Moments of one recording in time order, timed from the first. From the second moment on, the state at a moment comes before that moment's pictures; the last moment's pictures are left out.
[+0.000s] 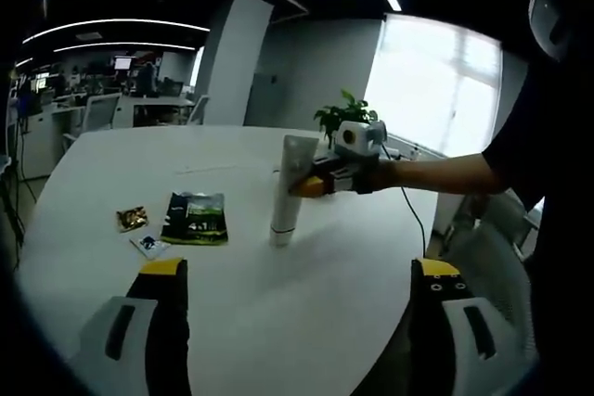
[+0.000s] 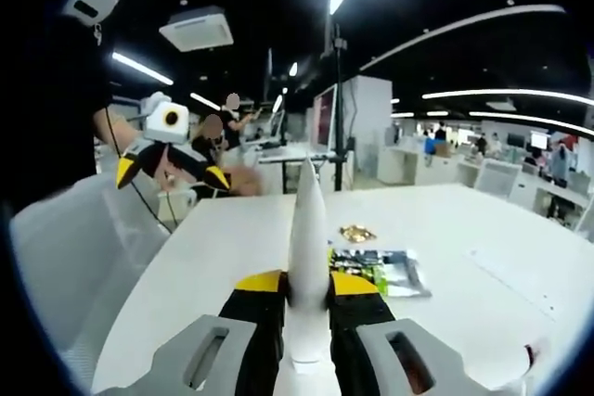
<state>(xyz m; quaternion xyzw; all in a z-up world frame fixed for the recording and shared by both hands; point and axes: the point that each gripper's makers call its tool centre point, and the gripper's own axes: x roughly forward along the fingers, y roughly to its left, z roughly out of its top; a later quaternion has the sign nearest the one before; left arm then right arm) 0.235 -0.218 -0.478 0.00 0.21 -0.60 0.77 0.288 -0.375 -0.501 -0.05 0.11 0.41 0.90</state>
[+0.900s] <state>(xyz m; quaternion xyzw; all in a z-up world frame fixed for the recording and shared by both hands) 0.233 -0.219 -0.473 0.00 0.22 -0.61 0.77 0.280 -0.382 -0.490 -0.04 0.12 0.38 0.92</state>
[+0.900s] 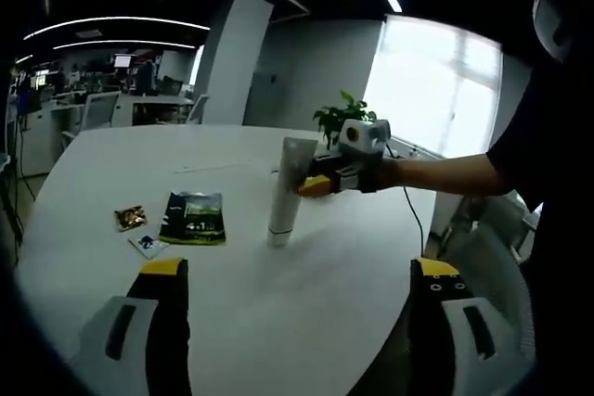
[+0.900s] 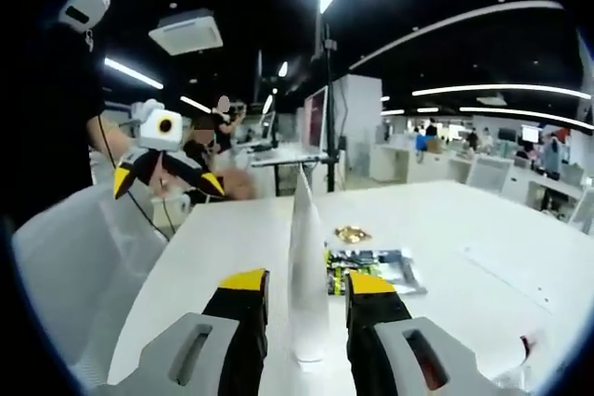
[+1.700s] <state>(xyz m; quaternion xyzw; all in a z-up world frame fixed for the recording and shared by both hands) 0.230 -0.214 -0.458 -0.01 0.21 -0.60 0.77 0.258 -0.413 -0.471 0.00 0.19 0.26 0.95</state>
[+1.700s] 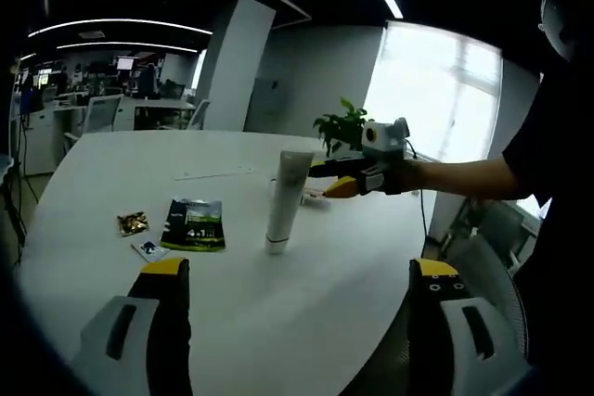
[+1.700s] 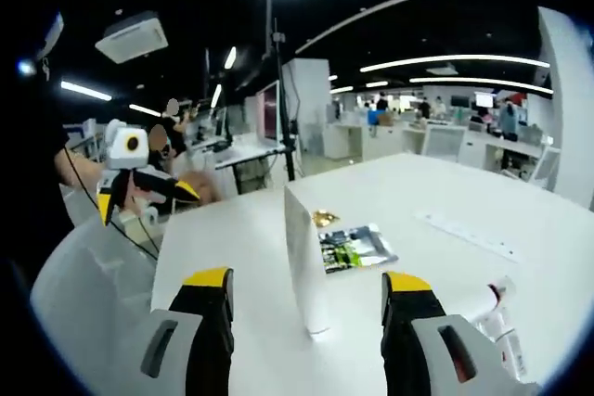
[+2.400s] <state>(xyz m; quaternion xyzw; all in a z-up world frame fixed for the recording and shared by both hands) 0.222 -0.204 -0.458 0.02 0.23 -0.59 0.77 0.209 -0.397 -0.452 0.04 0.20 0.23 0.95</state>
